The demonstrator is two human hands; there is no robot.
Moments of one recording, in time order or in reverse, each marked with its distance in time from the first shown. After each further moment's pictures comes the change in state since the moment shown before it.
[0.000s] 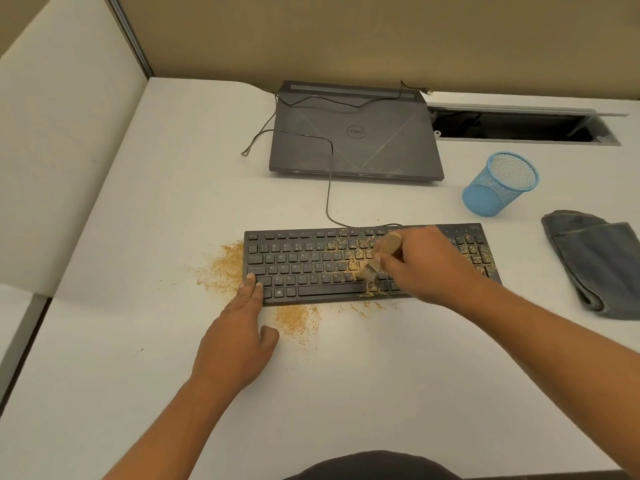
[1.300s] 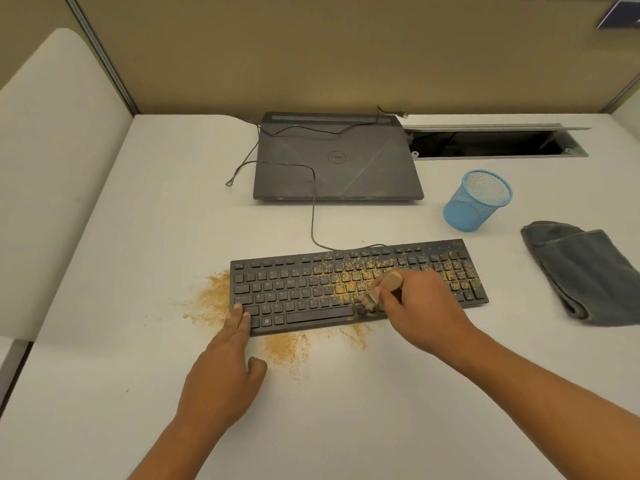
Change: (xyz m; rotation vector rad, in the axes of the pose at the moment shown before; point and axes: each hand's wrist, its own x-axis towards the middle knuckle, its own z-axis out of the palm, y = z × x) left_hand 0.001 0.002 -0.002 0.034 0.002 -0.004; right_hand -0.028 0.013 0.017 0.100 0.157 0.126
